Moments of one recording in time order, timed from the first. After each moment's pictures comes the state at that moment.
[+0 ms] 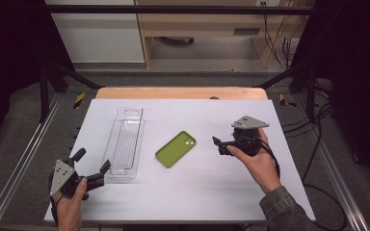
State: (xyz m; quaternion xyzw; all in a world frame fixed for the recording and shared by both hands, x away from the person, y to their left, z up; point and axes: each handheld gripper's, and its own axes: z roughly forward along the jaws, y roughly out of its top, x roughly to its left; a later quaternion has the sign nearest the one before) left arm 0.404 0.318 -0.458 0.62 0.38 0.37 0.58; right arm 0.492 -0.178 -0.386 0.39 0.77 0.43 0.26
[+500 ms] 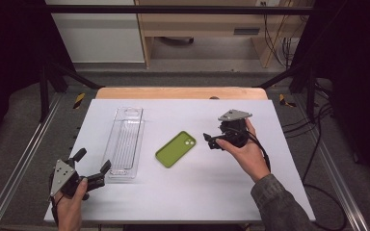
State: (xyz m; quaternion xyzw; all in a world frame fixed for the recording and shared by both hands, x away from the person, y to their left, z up) left arm 0.405 0.317 -0.459 0.62 0.38 0.37 0.58; right arm 0.520 -0.151 -0.389 0.39 0.80 0.40 0.24
